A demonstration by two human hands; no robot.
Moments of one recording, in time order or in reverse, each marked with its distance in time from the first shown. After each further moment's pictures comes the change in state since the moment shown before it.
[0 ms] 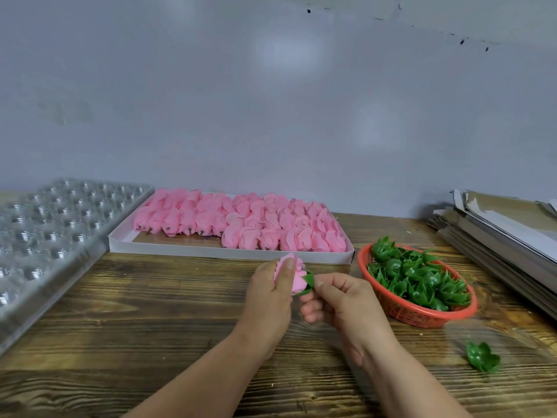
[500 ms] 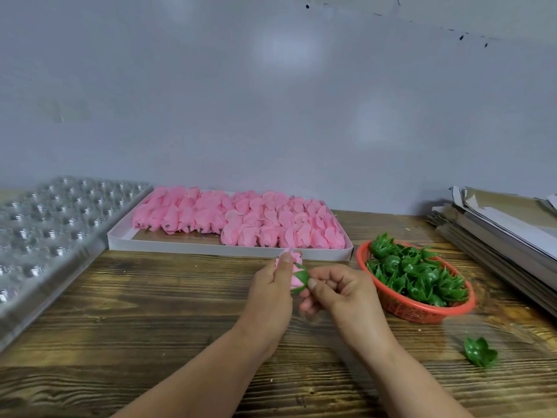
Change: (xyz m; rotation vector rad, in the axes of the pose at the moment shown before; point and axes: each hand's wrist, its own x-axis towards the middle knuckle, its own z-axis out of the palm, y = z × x) left_hand -0.001 0.002 0.005 -0.138 -0.036 -0.149; right_hand -0.004 -0.004 -0.002 -0.290 -0.101 -0.266
